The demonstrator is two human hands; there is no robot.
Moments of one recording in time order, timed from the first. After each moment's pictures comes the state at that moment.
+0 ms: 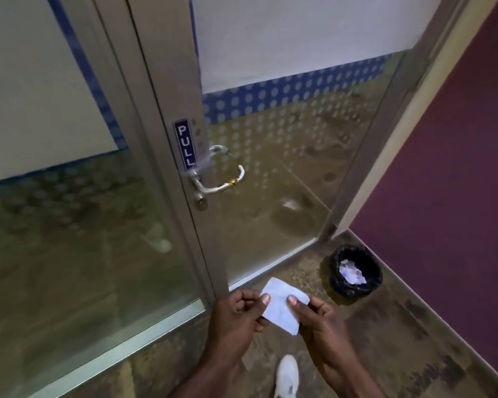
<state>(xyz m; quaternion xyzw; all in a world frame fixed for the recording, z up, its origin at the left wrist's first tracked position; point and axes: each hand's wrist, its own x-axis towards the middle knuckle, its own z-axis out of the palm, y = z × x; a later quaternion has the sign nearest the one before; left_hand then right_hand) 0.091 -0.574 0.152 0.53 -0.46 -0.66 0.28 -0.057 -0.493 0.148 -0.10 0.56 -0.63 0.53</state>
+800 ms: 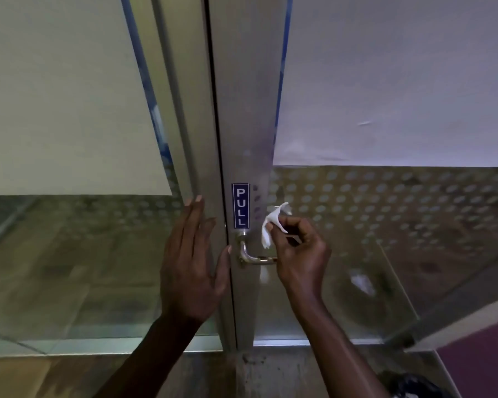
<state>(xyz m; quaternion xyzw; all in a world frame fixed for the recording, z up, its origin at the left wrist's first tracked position) 0.089 -0.764 0.234 0.57 -0.69 0.14 0.42 -0.092 -0.806 0.235 -0.47 0.53 -0.64 0.29</state>
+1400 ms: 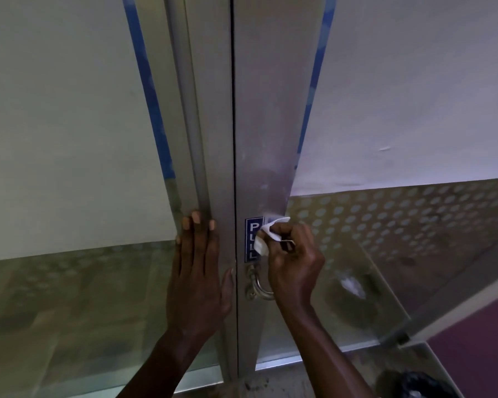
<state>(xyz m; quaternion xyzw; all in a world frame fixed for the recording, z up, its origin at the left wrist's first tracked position) 0.131 -0.840 0.215 0.56 -0.73 0.18 0.34 -0.034 -0.858 0.241 -0.50 0.54 -0.68 0.07</state>
